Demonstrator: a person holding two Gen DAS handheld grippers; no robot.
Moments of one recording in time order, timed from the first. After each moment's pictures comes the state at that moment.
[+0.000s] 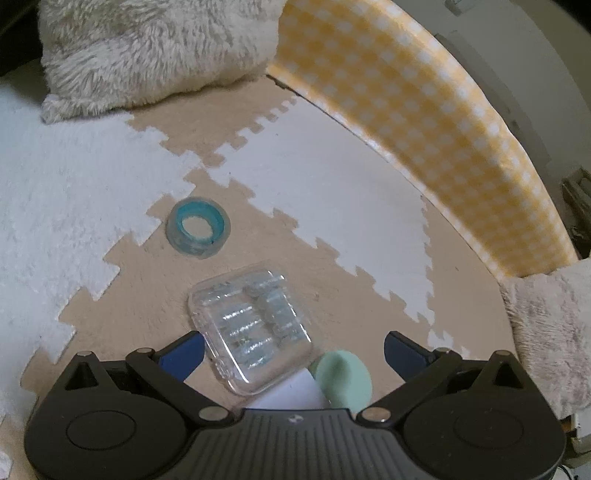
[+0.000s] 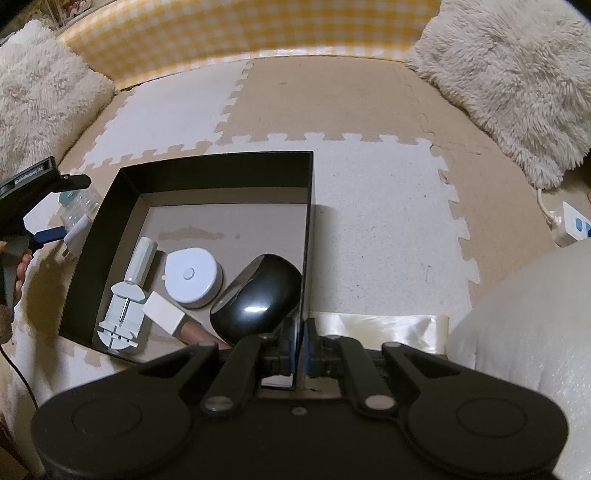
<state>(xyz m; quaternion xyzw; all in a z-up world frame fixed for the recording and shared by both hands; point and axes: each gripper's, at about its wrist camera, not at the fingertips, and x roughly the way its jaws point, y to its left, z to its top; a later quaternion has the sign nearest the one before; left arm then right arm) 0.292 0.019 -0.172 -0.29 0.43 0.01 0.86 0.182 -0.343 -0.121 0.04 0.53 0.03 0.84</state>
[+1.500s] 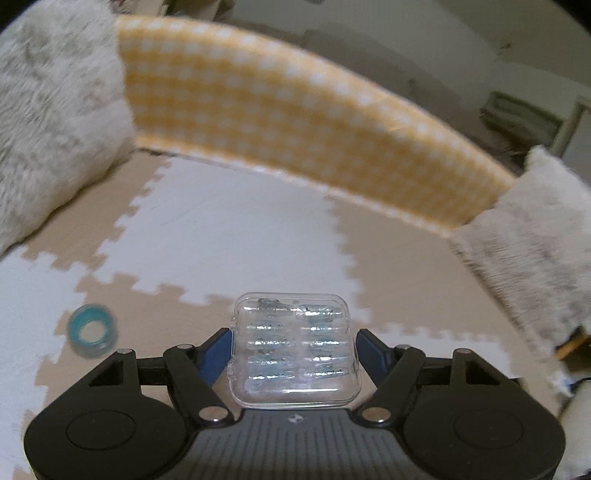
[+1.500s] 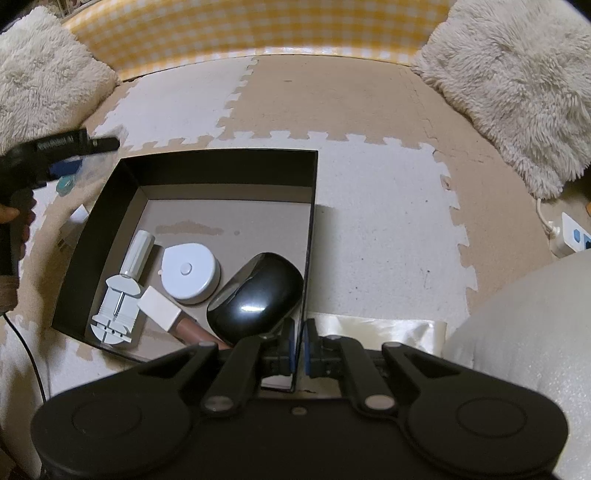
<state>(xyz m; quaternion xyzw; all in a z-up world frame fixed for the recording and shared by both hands) 0.303 -0.050 -0.133 -0.14 0.35 -0.11 0.92 0.183 -0.337 -0.122 0.01 0.53 0.04 0.85</state>
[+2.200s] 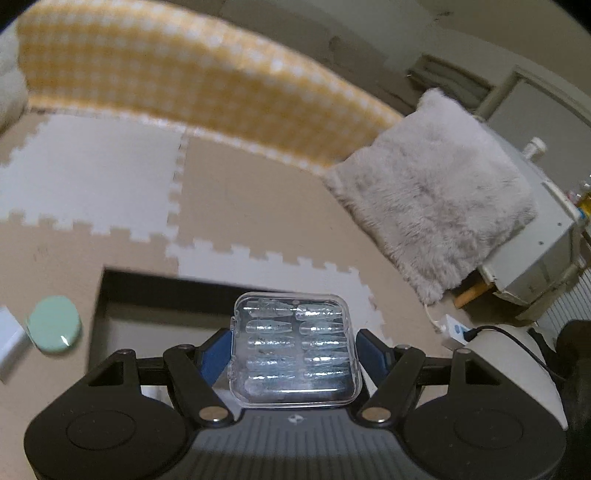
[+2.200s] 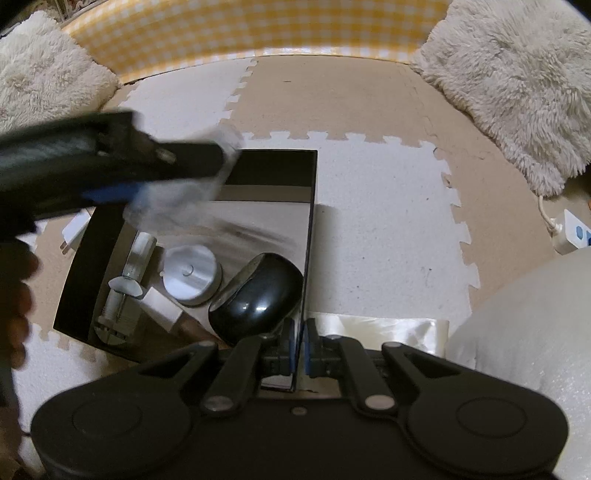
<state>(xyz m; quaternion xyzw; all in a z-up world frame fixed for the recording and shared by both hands) 0.245 -0.178 -0.122 -0.17 0.41 -0.23 0.87 0.183 -0.341 -0.123 0.02 0.53 0.04 0.85</state>
